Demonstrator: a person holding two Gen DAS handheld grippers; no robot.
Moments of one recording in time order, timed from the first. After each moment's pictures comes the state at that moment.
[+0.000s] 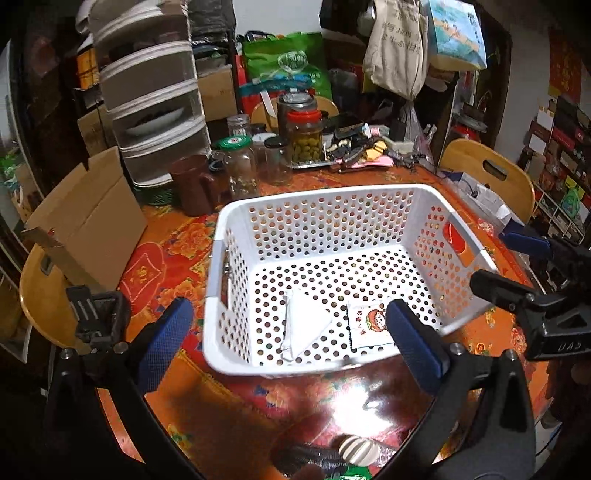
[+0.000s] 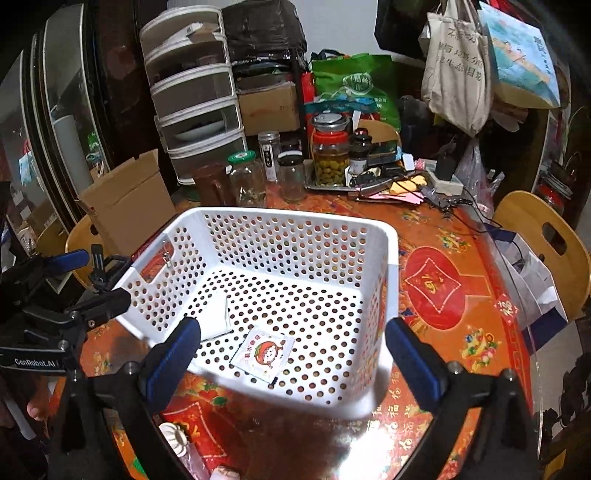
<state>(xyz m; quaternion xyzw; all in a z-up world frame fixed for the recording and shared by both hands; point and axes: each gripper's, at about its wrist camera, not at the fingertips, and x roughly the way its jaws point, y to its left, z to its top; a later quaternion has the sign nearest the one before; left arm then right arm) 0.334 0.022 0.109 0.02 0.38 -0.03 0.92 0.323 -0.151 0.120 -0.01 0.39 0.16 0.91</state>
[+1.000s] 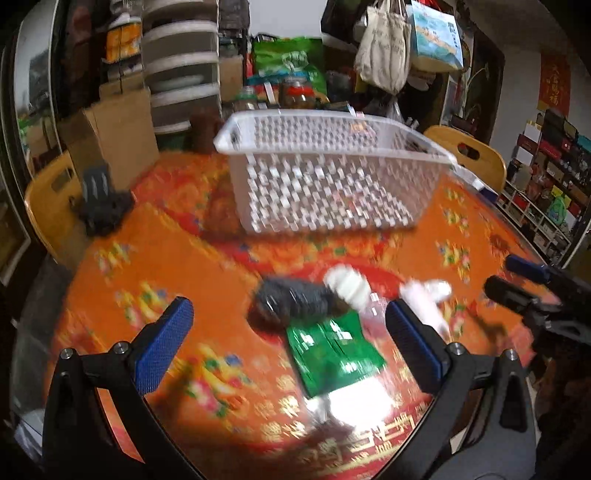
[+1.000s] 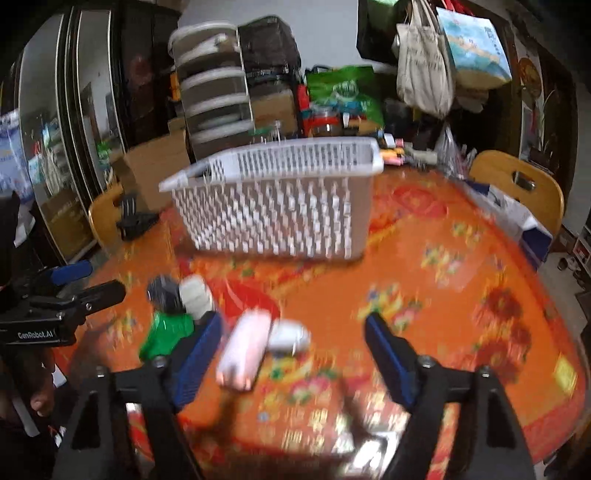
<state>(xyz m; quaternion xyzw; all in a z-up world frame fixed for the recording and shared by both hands) 0.133 0.032 -0.004 -0.02 0.37 -0.04 0.93 0.122 -0.164 0.025 0.01 0.34 0.14 0.93</state>
